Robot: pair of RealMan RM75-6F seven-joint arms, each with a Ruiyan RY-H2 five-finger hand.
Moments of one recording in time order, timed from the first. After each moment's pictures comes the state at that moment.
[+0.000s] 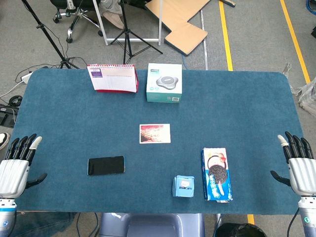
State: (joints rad) left arm -0.08 -1.10 -0.02 -1.86 1.54 1.52 0.31; right arm 0.09 -1.09 0.10 -1.63 -1.48 1.51 -0.12
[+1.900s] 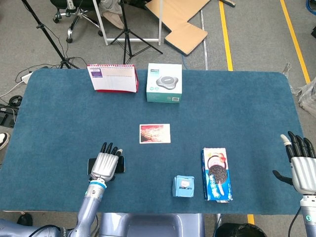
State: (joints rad) left arm -0.55 -1.80 -0.16 -1.77 0.78 1.29 1.19; right arm 0.09 -1.08 0.11 -1.62 -1.45 1.48 -0.11
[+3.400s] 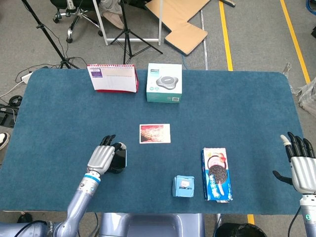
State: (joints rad) left arm -0.53 -1.62 -0.18 -1.83 0.99 1.16 0.50; right arm 0.10 -1.09 0.11 -1.62 -1.43 1.46 -0.11
